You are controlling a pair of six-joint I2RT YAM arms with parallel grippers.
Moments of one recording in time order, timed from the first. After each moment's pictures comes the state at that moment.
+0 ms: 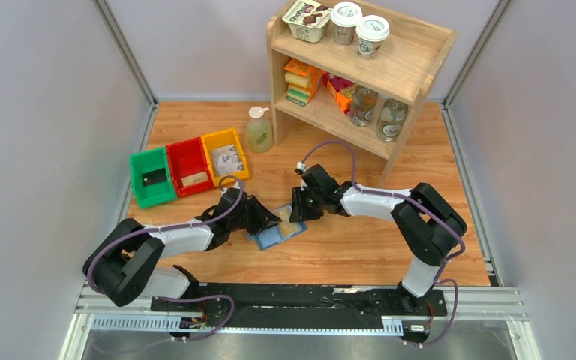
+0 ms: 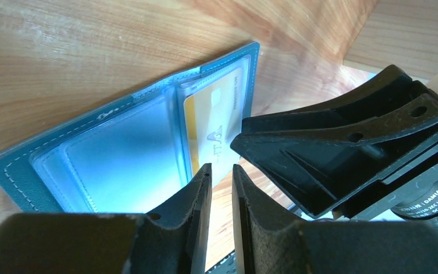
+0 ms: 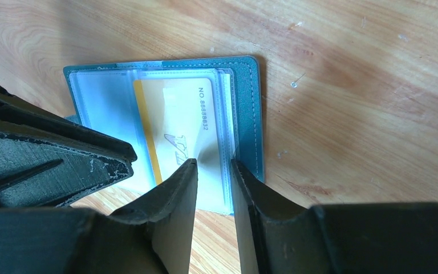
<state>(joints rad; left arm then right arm) -0.63 1.34 0.38 0.30 0.17 -1.25 0.77 1.75 0.95 -0.13 -0.23 0.58</state>
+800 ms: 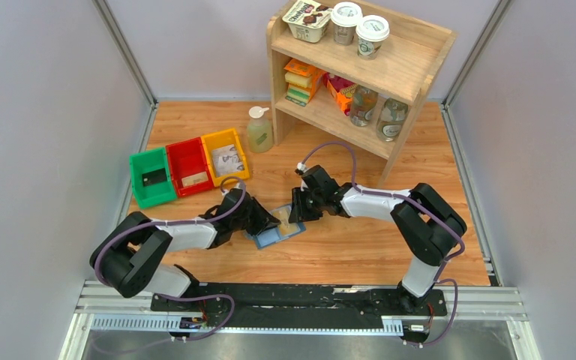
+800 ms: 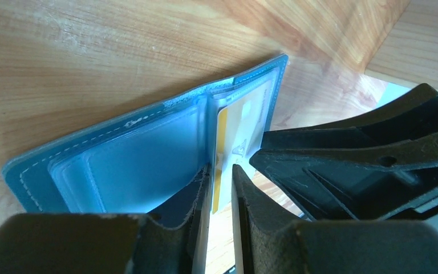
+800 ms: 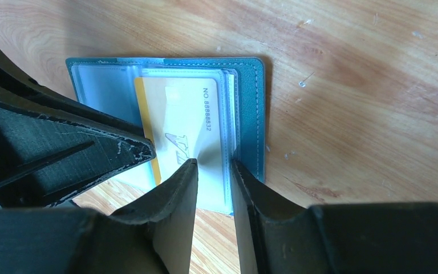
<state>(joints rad) -0.63 1.41 0.40 0.28 0.16 -1.25 0.77 1.74 0.93 -0.10 -0.25 0.60</state>
